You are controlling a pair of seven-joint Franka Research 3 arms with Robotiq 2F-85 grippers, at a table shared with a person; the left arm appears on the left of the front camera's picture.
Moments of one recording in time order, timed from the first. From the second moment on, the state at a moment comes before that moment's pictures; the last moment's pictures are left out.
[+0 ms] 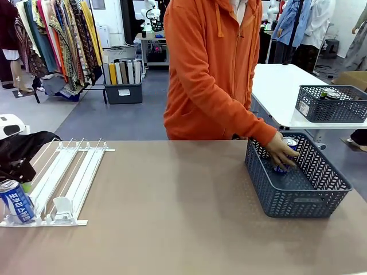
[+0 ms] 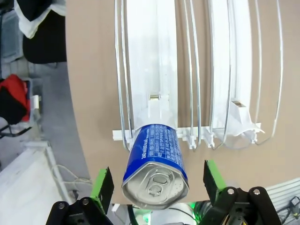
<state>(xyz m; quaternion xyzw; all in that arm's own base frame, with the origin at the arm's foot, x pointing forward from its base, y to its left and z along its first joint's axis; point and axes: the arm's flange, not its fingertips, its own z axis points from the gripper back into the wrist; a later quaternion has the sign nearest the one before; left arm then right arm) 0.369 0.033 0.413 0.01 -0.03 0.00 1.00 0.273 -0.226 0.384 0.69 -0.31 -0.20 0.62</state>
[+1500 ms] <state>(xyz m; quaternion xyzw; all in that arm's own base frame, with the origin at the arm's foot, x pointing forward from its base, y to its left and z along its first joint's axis) 0.371 0.033 0.407 0.00 -0.02 0.01 1.00 0.273 -0.226 0.384 0.69 -0.31 -0.20 0.62</state>
